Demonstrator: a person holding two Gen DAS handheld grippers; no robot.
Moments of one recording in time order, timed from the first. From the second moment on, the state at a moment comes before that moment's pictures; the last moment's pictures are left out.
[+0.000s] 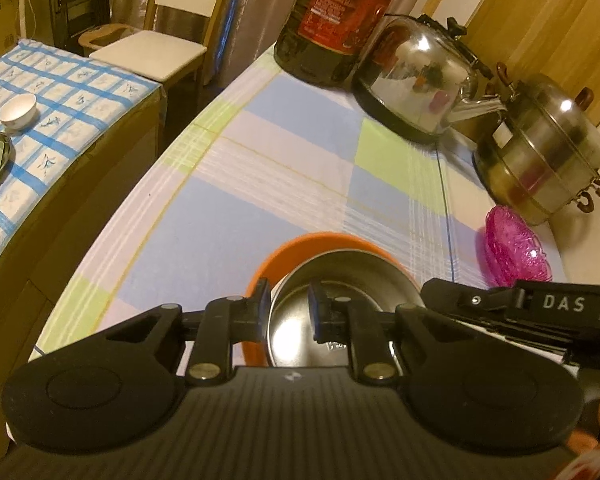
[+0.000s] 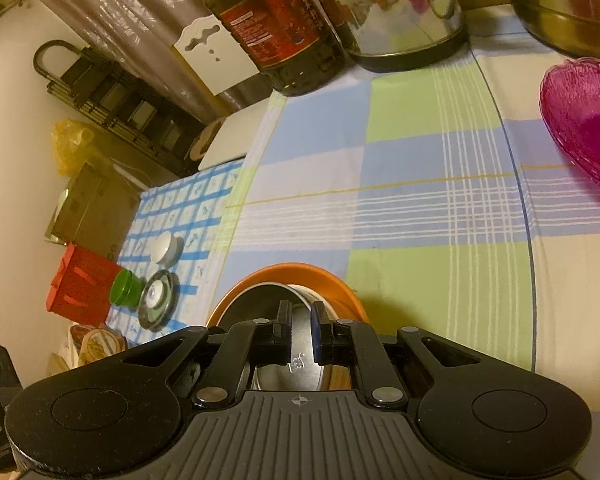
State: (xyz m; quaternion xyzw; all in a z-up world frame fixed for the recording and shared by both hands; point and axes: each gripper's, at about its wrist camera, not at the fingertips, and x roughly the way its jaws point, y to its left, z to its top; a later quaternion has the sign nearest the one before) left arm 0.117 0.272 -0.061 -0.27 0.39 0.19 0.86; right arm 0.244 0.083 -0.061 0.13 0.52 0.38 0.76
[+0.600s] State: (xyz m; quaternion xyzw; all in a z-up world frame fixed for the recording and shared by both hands) left arm 0.106 0.278 -0.059 -0.31 0.38 0.16 0.86; right arm 0.247 0.074 -0.061 0.14 0.52 0.37 0.76
